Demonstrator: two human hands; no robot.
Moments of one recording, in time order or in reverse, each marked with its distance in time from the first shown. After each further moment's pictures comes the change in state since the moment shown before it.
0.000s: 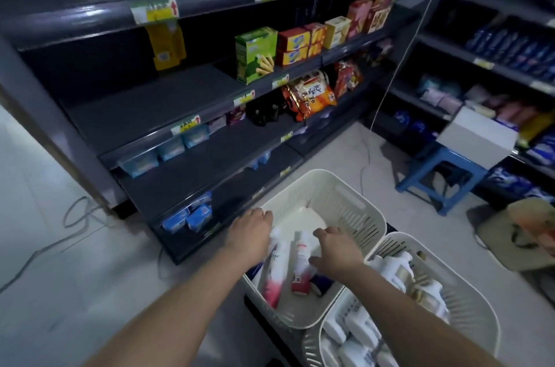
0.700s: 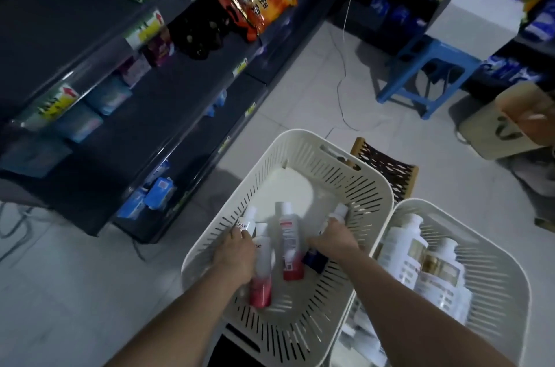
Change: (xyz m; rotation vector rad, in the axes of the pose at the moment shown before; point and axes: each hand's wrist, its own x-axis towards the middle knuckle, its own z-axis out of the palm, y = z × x) left_hand 0.101 0.003 0.143 0.026 -0.551 -0.011; right_hand 0.119 0.060 0.086 0.621 -0.329 0.624
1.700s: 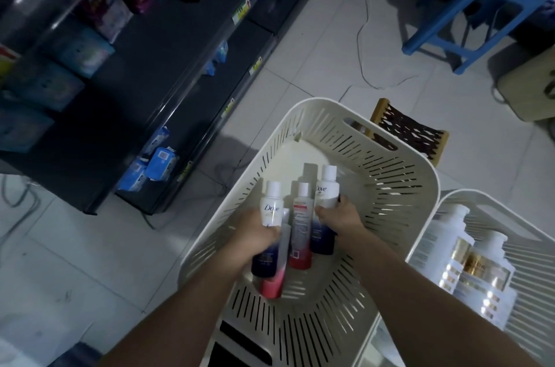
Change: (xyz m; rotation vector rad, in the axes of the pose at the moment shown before) left_hand 0.049 0.003 0.010 -0.967 -0.143 -0.180; right_hand 0.073 -0.006 0.038 0.699 0.007 0.160
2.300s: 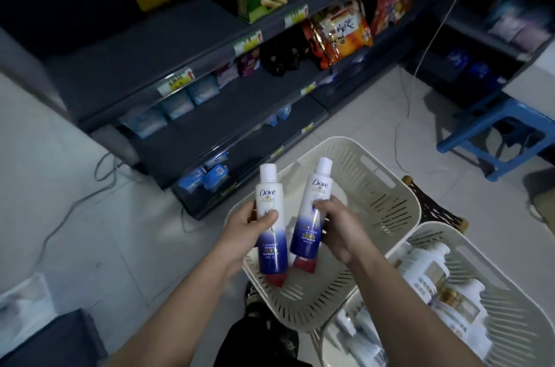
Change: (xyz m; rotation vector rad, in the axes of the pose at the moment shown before) left_hand -0.193 0.006 -0.028 -0.768 0.281 0.257; right_hand -0.160 -0.026 -0.031 0.321 -0.601 -0.375
